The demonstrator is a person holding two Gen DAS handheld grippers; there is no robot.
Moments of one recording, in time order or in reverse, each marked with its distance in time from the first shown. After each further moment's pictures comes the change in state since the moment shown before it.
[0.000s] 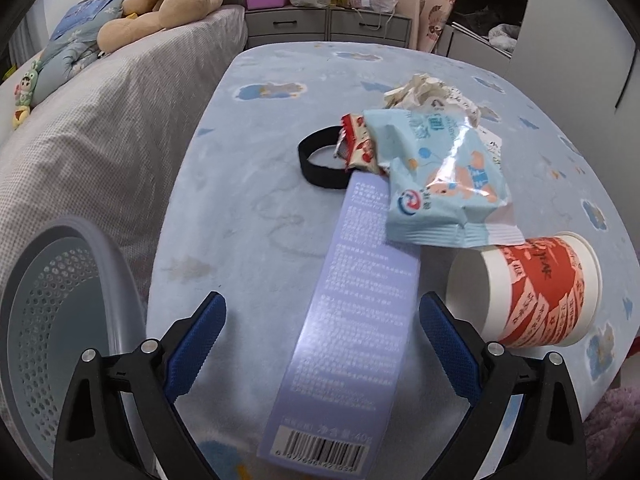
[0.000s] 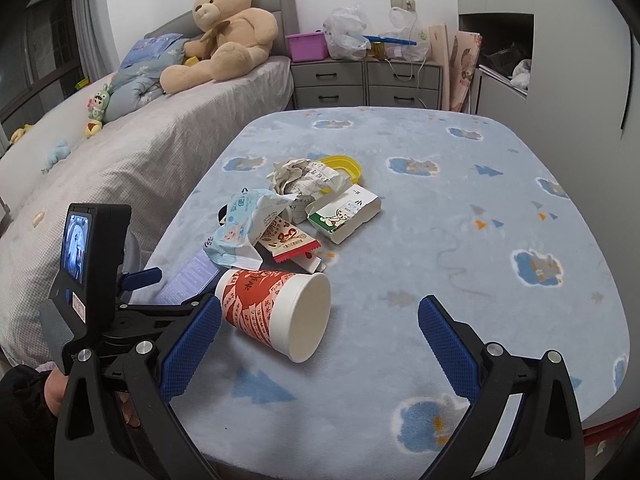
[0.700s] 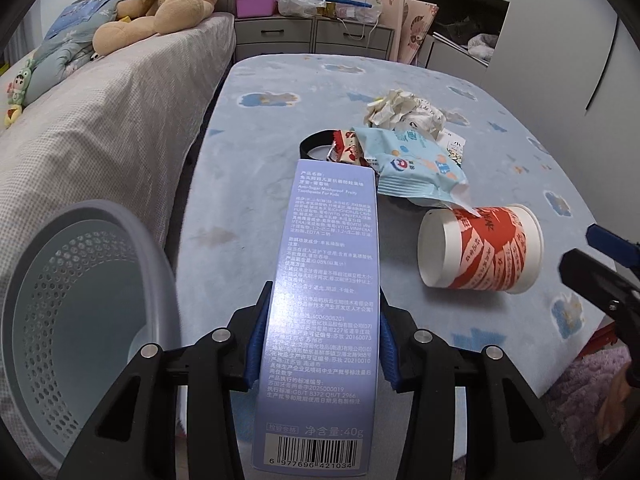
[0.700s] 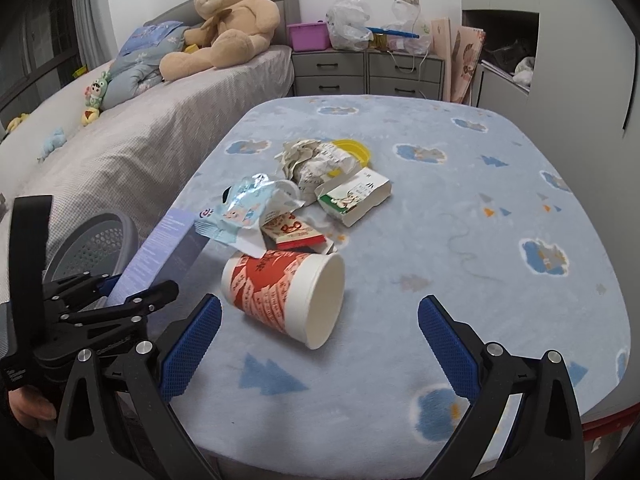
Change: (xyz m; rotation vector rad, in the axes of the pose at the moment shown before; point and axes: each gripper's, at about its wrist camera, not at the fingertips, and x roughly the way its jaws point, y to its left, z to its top) left arm -0.048 0.019 -0.025 -0.002 -0.029 -0.078; right arm 0.012 0.017 -0.013 -0.012 0.036 -0.019
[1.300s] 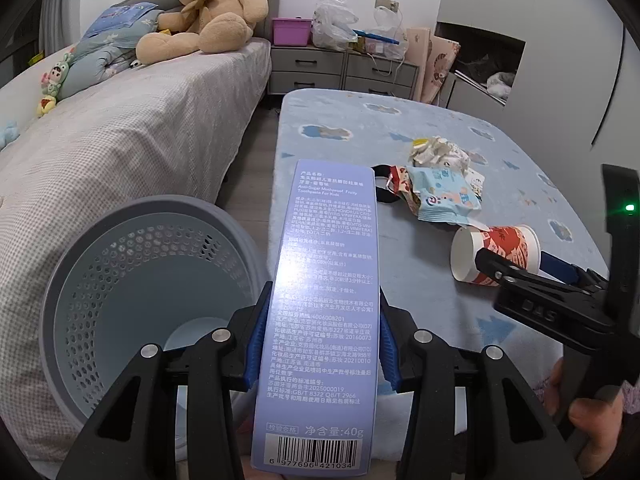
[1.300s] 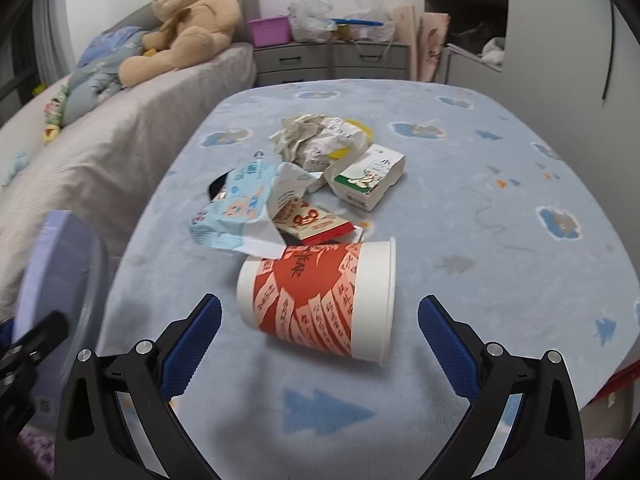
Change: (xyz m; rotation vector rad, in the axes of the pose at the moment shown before) left arm -0.058 0.050 -0.025 -0.072 -0.124 0.054; right arm 0.050 0.044 -0.004 0.111 0.001 -0.158
